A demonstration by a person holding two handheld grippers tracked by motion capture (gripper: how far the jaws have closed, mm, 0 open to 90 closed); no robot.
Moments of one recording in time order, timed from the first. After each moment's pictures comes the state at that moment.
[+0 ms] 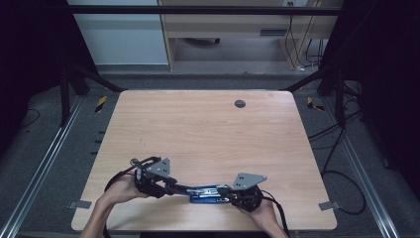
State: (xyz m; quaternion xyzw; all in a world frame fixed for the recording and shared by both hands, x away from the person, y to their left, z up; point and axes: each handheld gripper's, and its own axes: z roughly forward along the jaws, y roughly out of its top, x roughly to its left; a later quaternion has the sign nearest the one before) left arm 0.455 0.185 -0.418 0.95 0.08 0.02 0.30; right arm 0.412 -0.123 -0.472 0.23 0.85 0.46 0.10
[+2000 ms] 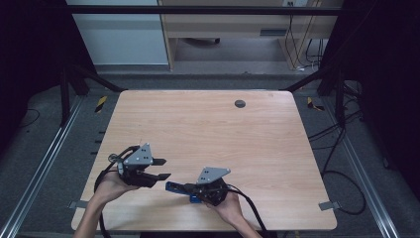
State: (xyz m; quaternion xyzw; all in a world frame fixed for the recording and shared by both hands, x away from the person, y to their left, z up) left arm 0.454 0.222 -0.387 0.90 0.17 0.14 0.39; right arm 0.428 -0.036 -0.473 0.21 0.84 0.49 0.07
